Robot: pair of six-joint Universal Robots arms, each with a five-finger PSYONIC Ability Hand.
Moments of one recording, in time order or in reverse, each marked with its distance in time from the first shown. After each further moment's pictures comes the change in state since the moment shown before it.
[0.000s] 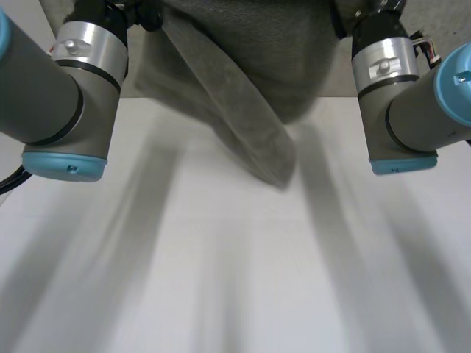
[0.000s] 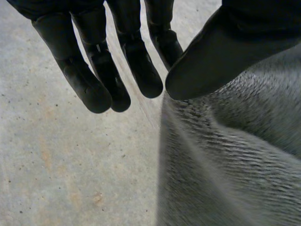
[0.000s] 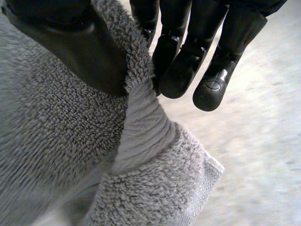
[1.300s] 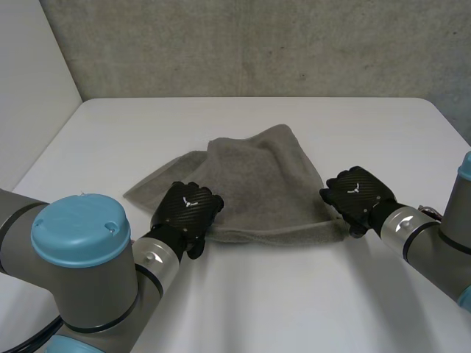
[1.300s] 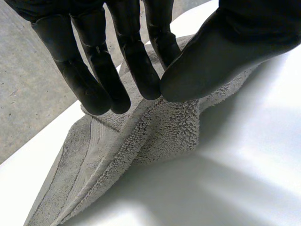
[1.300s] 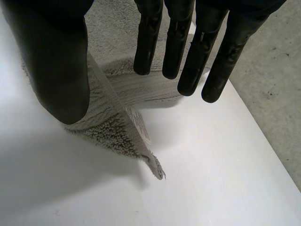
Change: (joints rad) left arm -0.173 -0.027 -0.605 -0.156 0.000 0.214; right arm -0.242 -0.070 0.587 0.523 -0.334 -0.269; left_hand 0.000 0.000 0.001 0.000 0.008; right_hand -0.742 -0.696 -0.731 -0.725 -0.748
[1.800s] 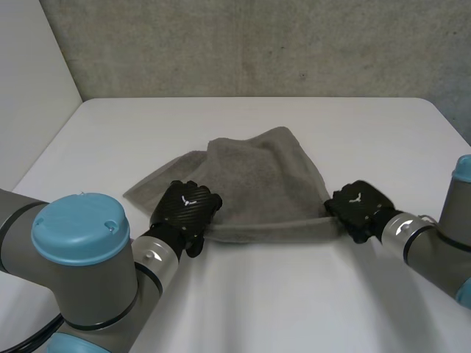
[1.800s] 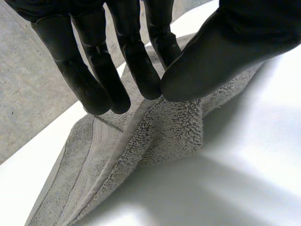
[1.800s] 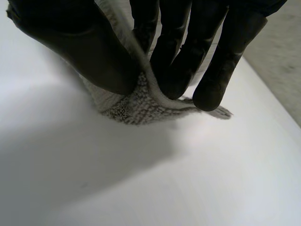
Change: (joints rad) left arm 0.008 -0.006 0.000 0.011 0.001 -0.002; right arm -0.035 0.080 -0.036 0.040 -0.012 0.042; left_hand 0.000 0.000 -0.002 0.000 0.000; right_hand 0.740 0.697 0.716 0.725 0.766
